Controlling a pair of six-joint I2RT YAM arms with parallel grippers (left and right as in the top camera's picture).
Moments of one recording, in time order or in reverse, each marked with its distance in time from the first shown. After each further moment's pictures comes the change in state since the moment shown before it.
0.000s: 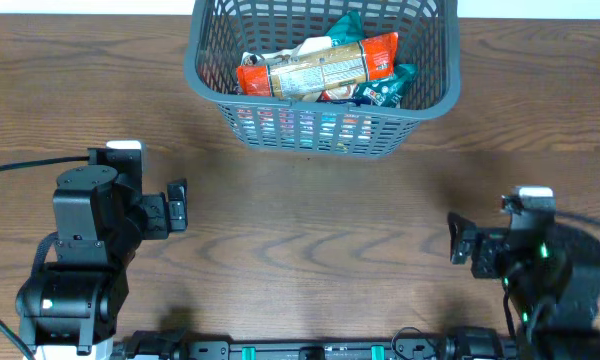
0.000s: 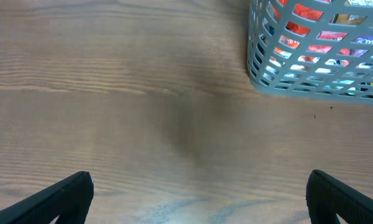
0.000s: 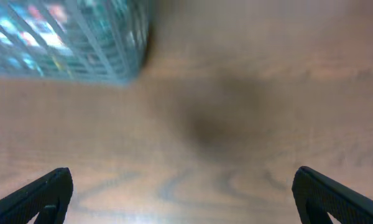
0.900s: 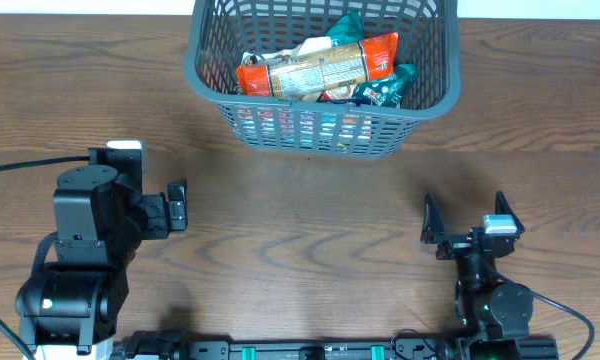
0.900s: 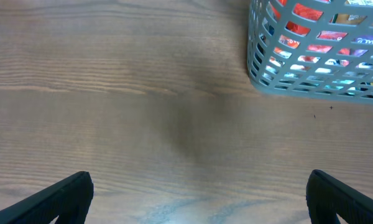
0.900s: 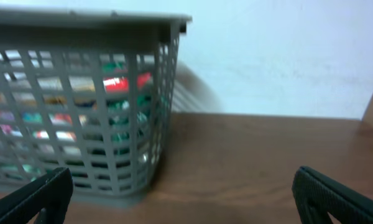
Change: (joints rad) left arm 0.000 0.001 0.000 0.001 0.000 0.000; right arm 0.122 -0.513 -0.851 0.983 0.080 0.016
